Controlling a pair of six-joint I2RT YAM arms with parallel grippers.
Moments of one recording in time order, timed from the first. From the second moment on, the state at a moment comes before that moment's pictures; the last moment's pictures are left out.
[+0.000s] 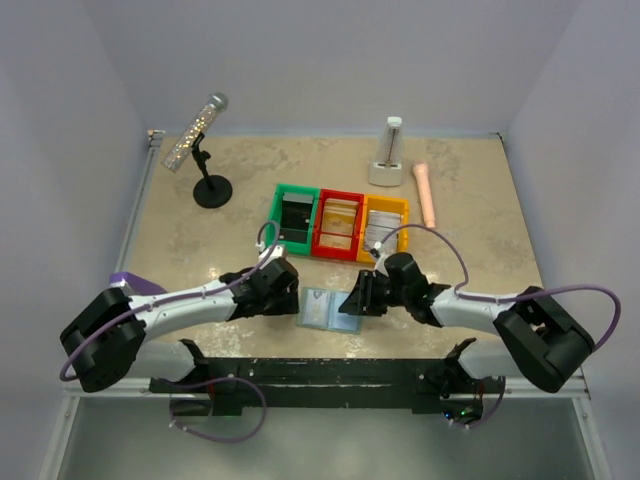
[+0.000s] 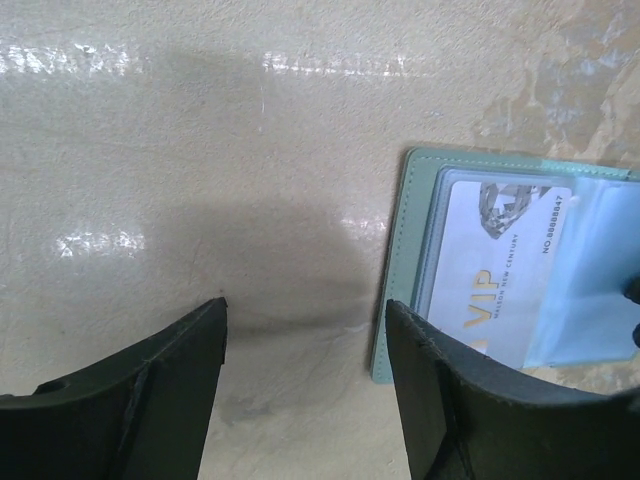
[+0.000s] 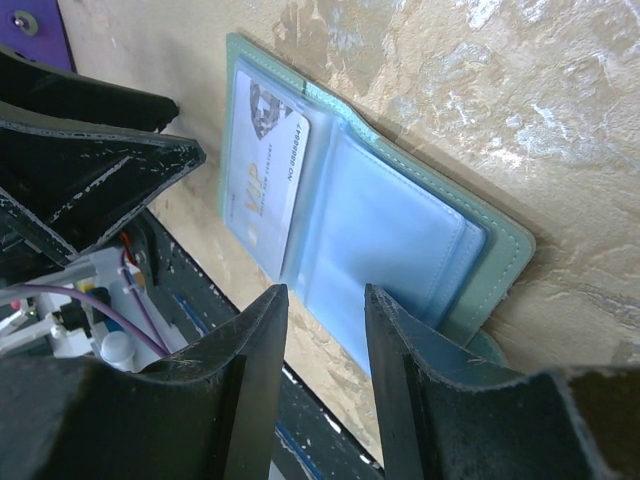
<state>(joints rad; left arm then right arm) -0.90 1.29 0.59 -0.37 -0.25 -0.88 0.67 1.32 0.34 0.27 -0.42 0.88</state>
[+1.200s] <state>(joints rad) -0.99 1.47 0.72 -0.36 -0.27 -0.86 0.67 1.32 0.40 0.18 -0.45 0.86</state>
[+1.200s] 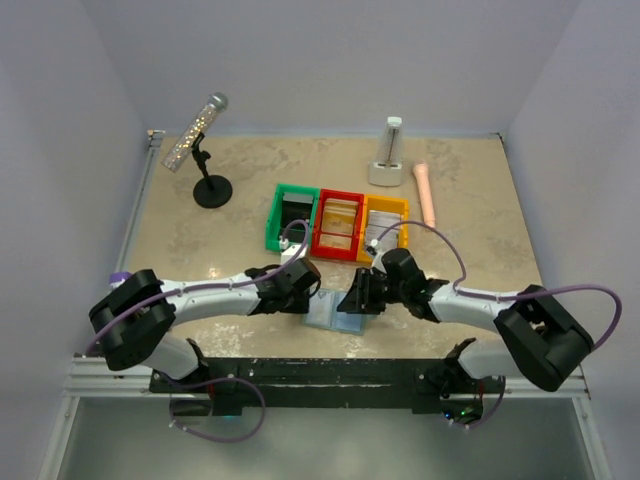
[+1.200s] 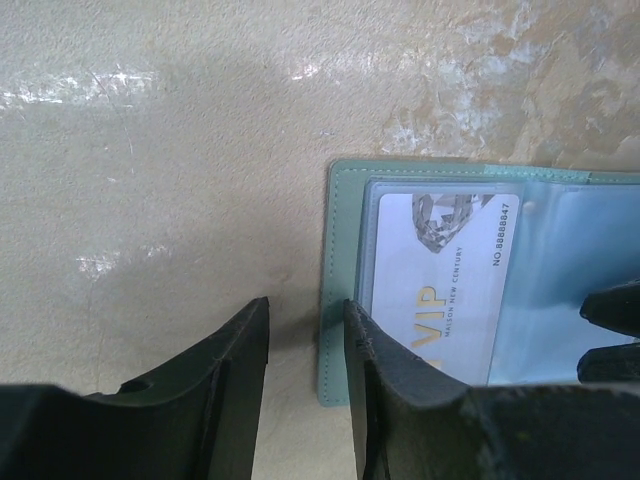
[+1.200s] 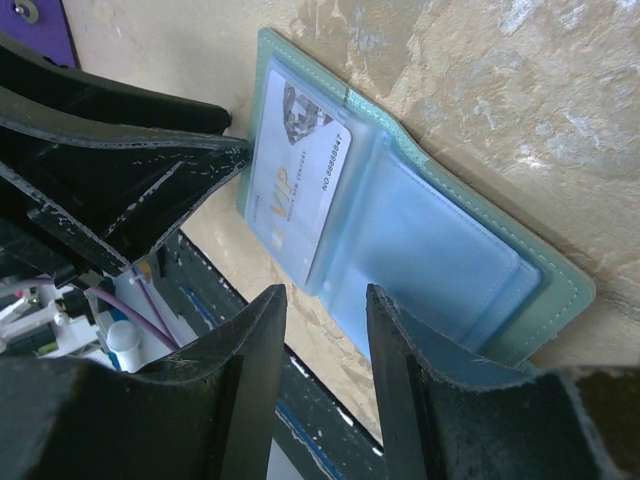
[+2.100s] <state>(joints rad) -1.03 1.44 0.67 -0.27 -0.25 -0.94 0.69 1.42 0.45 0.25 -0.46 0.92</state>
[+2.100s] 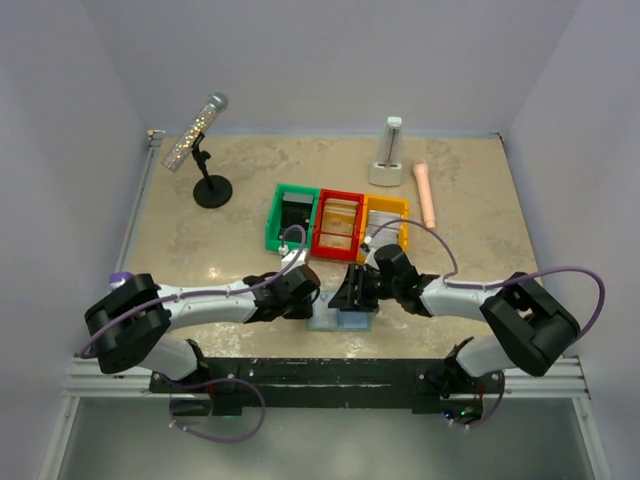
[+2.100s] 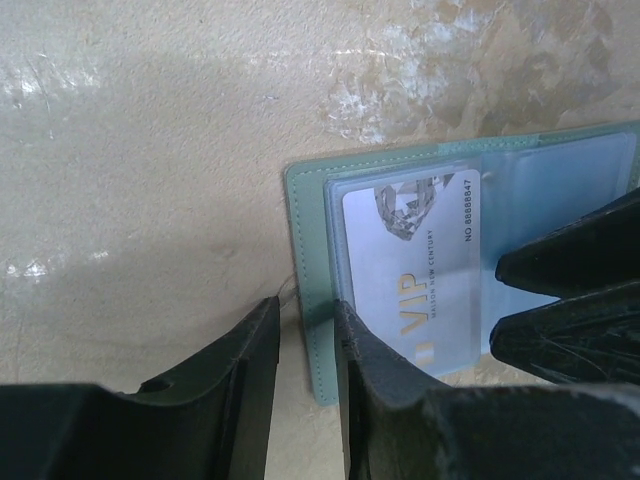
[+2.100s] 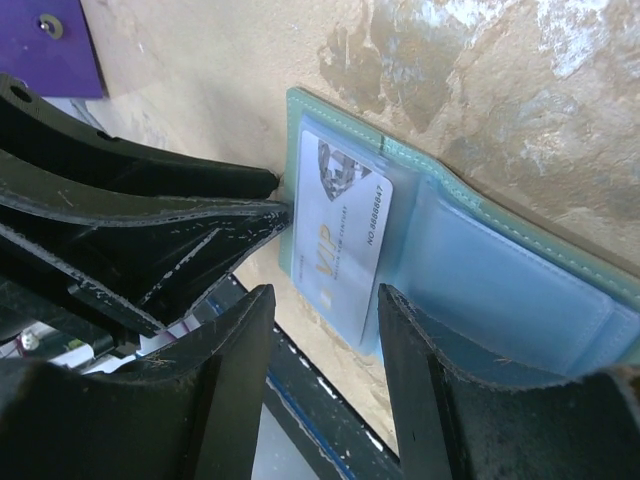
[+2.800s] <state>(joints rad) -1.04 1.43 0.65 -0.25 -0.24 -0.97 0.69 1.50 0.45 0.33 -0.49 0.95</state>
